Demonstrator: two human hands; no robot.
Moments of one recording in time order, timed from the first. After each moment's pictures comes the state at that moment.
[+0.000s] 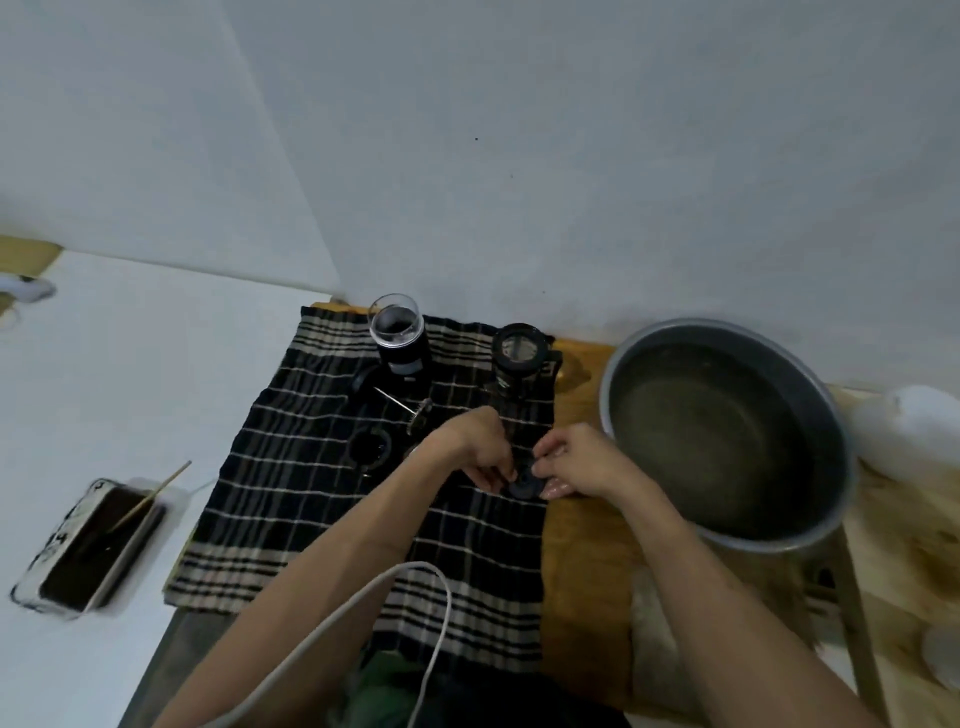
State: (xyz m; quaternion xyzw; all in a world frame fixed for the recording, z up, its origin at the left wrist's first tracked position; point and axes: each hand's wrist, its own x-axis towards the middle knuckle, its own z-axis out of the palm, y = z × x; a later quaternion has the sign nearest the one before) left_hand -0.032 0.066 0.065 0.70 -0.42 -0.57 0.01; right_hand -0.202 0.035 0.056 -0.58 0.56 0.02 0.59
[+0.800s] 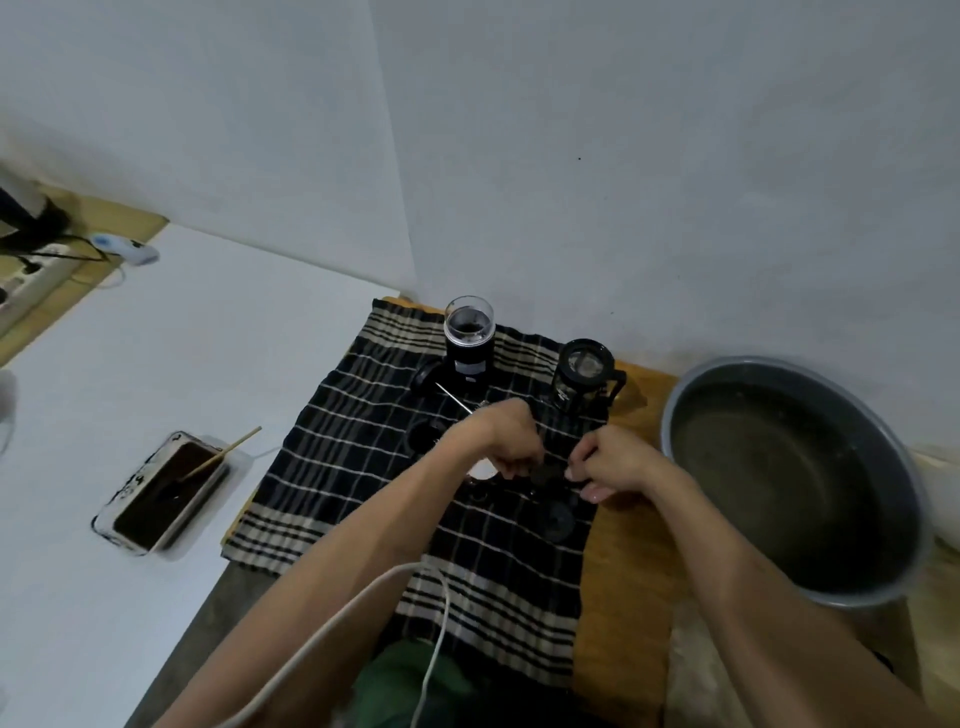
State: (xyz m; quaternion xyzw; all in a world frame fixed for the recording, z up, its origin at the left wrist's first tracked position) left_hand 0.005 0.093 0.095 0.73 -0.46 -0.51 0.05; right_hand -0.165 0.028 0.076 -0.66 0.53 0.15 0.50
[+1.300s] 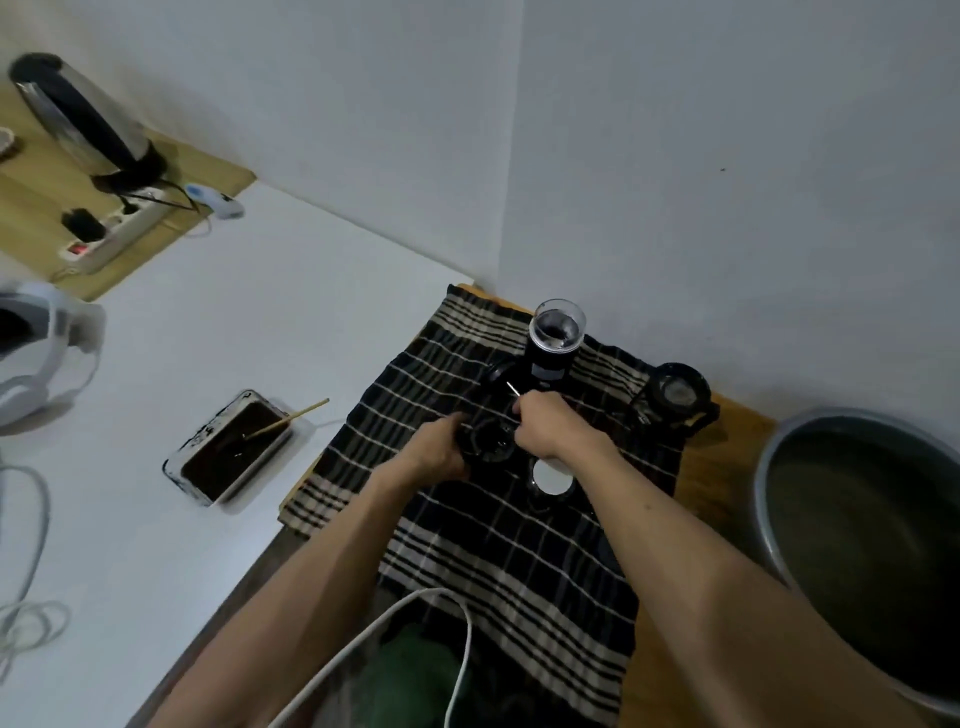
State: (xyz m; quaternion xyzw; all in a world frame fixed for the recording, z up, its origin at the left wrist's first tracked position) left_hand 0.136 0.191 0.023 0.82 -0.41 -0.38 0.12; right_hand 0.008 0.060 0.076 -0.84 0.38 0.21 0.31
